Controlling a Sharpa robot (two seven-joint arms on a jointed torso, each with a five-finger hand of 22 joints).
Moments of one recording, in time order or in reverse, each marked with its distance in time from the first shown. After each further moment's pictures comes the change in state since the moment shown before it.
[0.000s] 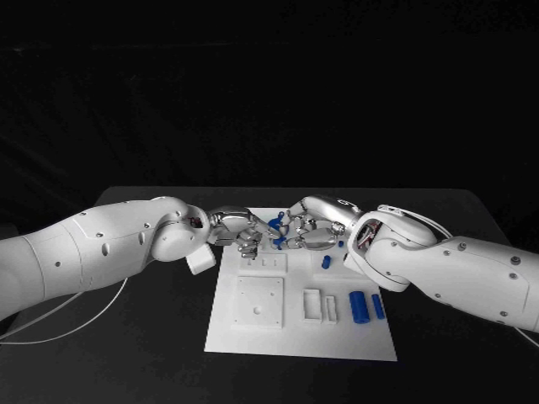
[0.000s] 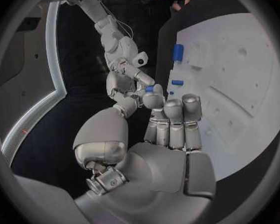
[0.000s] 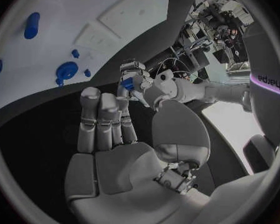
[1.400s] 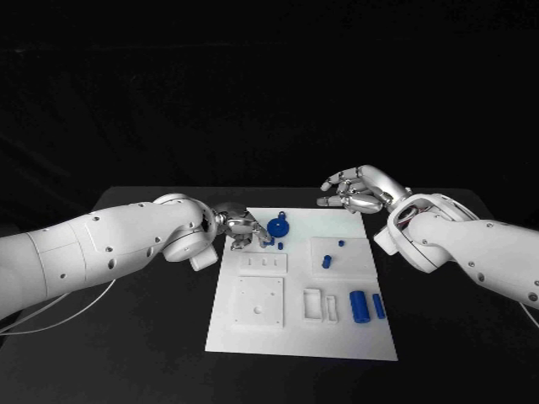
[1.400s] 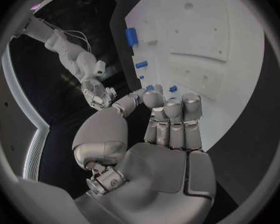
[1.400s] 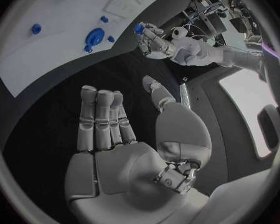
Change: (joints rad) left arm 0.016 0.003 0.005 0.074 -0.382 -0.322 -0.195; left_hand 0.045 -0.045 -0.018 -0.024 0.159 0.004 0.004 0.003 0.012 0.040 -0.040 -0.016 -0.036 0.005 -0.002 0.000 -0.029 -0.002 0.051 -0.014 0.000 -0.012; right arm 0.008 -0.084 0.035 -0.125 0.354 -0.132 0.107; right_hand -0.108 -0.061 -0.192 -0.004 0.167 -0.173 0.097 -0.125 -0.024 -0.124 0.084 -0.099 -0.021 -0.111 0.075 -0.113 -0.077 0.000 -0.131 0.048 -0.121 -0.026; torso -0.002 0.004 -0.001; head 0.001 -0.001
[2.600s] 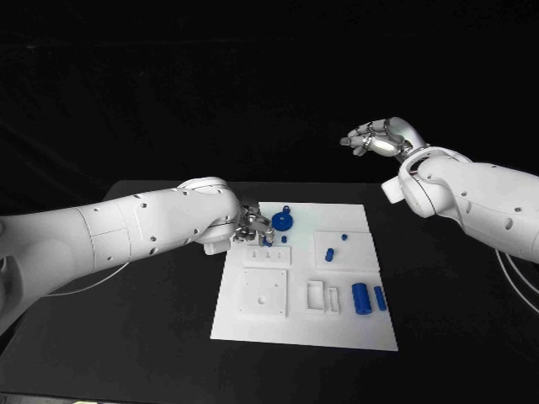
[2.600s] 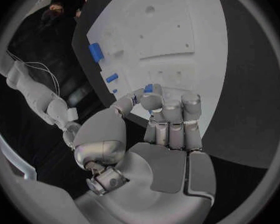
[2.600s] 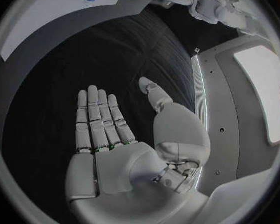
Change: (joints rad) left arm 0.035 0.163 -0.052 -0.093 -0.209 0.063 -0.280; left_hand -0.085 0.031 -0.020 -0.020 0.159 0.021 0.000 0.039 0.057 0.047 -0.026 0.008 0.011 0.046 -0.006 0.012 0.010 -0.007 0.037 -0.016 0.011 -0.002; right arm 0.076 0.156 0.023 -0.372 0.327 0.071 0.064; right_hand 0.023 0.031 0.018 -0.001 0.015 -0.081 0.052 -0.017 -0.042 -0.189 0.129 -0.519 -0.612 -0.368 0.201 -0.481 -0.461 -0.038 -0.461 0.186 -0.426 -0.201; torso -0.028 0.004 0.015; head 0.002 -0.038
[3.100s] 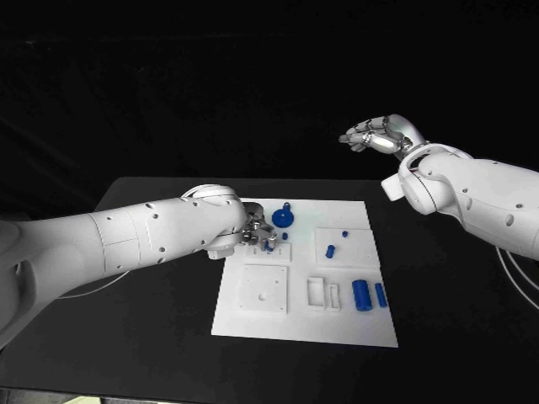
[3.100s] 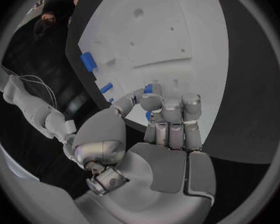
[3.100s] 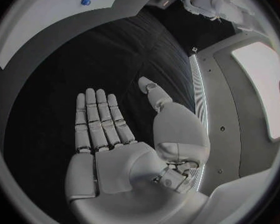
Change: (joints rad) left arm -0.041 0.018 0.000 -0.004 -0.099 -0.015 -0.002; left_hand -0.004 -0.001 0.003 0.003 0.009 0.003 0.001 0.005 0.007 0.002 -0.002 0.008 0.005 0.005 -0.002 0.004 0.004 -0.006 0.004 -0.004 0.000 0.001; right arm 0.001 0.006 0.000 -0.001 0.009 0.024 0.001; right_hand 0.004 0.004 -0.008 0.003 0.000 0.000 0.000 0.017 -0.031 0.050 0.007 -0.083 -0.119 -0.056 0.041 -0.061 -0.111 -0.001 -0.079 0.025 -0.053 -0.004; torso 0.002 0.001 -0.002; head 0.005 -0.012
